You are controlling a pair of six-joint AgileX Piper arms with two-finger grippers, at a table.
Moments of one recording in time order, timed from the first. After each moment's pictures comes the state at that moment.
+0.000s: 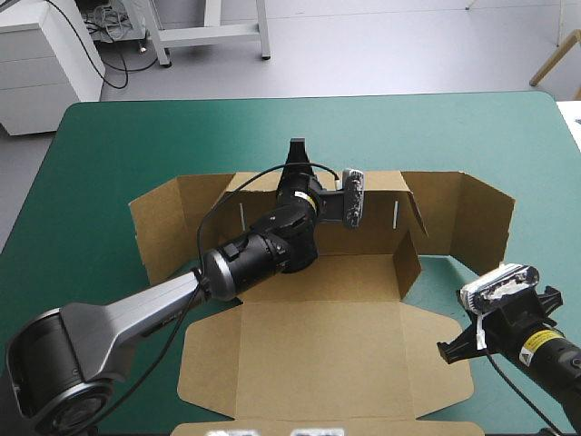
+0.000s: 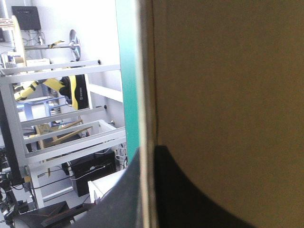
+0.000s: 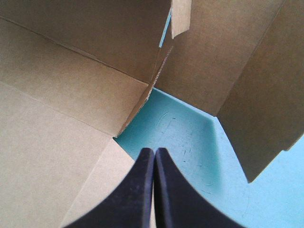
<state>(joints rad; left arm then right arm) -1.00 1.74 -1.50 0.98 0.85 0.16 0.43 0.55 -0.61 -0.09 0.73 -0.05</state>
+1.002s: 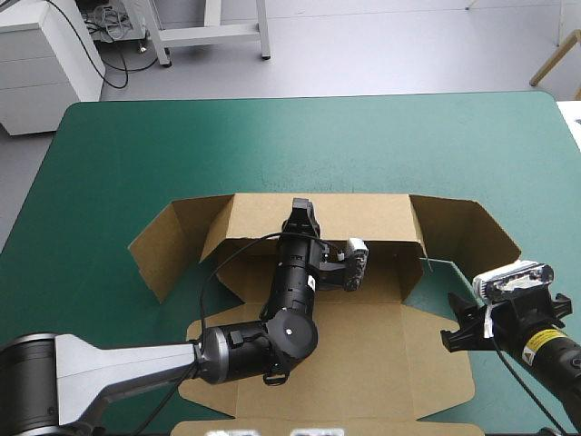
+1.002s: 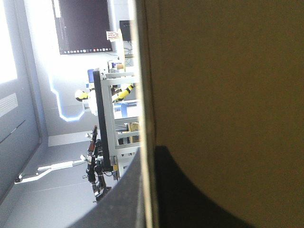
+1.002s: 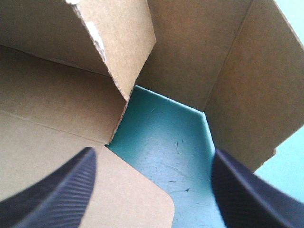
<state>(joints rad) -1.24 1.66 -1.06 1.64 1.02 -0.51 0.43 0.55 -0.61 -0.17 0.74 0.16</state>
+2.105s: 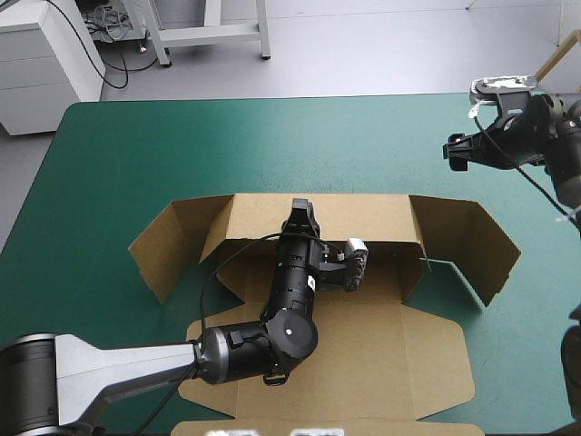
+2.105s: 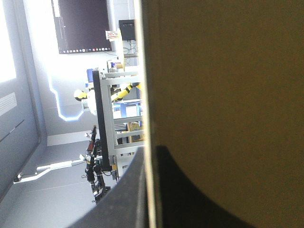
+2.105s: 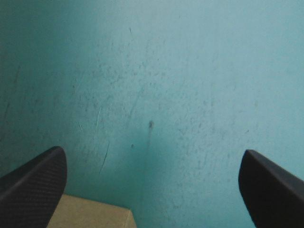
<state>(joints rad) -1.24 1.66 -1.06 1.63 1.02 -0.51 0.01 1.60 -1.68 0.02 1.13 -0.08</state>
